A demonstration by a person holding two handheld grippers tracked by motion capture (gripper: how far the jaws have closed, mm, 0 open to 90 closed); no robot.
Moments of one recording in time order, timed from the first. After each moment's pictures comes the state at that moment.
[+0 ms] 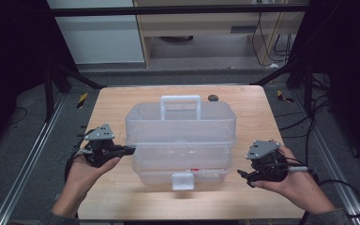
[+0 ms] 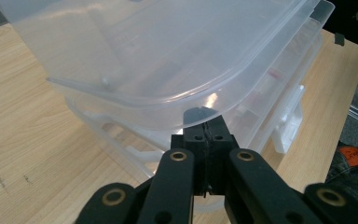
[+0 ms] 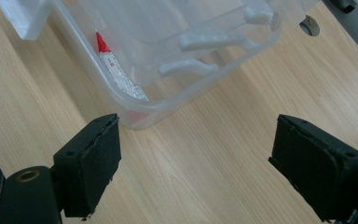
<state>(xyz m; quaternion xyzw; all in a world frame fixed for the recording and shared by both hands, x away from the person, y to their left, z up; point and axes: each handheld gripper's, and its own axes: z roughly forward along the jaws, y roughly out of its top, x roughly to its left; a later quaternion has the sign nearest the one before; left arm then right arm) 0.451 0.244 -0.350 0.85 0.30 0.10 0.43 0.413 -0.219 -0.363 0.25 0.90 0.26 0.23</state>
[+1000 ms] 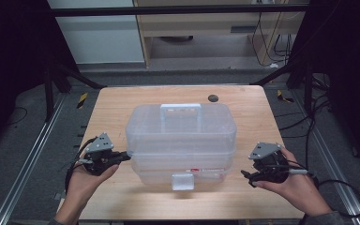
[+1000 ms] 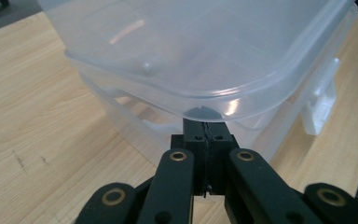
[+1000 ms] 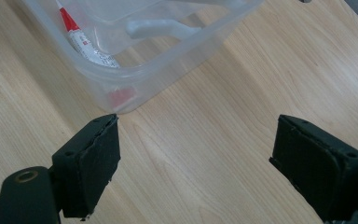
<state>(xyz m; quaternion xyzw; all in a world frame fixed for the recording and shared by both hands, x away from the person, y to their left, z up) 0.442 0.253 -0.378 0.84 0.30 0.14 0.42 0.418 -0.232 -0.386 0.30 0.89 0.24 0.24</state>
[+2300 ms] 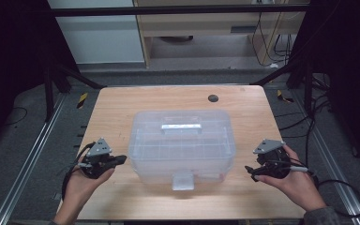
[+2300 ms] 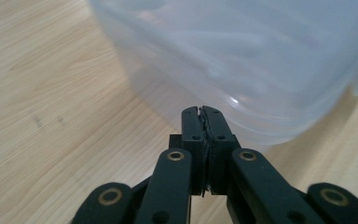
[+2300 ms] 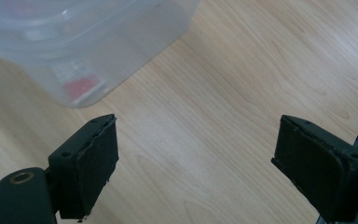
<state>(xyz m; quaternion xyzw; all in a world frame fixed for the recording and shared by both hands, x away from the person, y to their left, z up) 0.445 0.270 -0.405 0.85 0.33 0.16 0.37 0.437 -0.250 -0.408 0.35 0.87 0.23 0.24</state>
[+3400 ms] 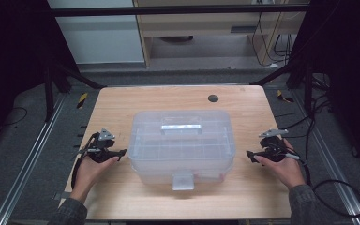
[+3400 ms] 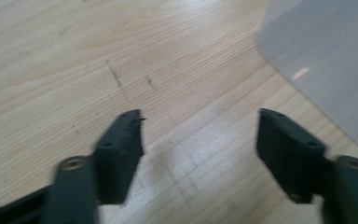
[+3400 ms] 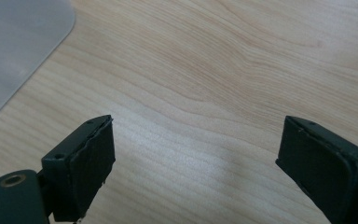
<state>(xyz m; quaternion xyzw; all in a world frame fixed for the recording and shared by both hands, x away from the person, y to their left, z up) 0.526 0.292 -0.472 0.84 0.42 0.19 0.30 0.510 -0.290 -0.475 0.49 0.80 0.27 0.22</state>
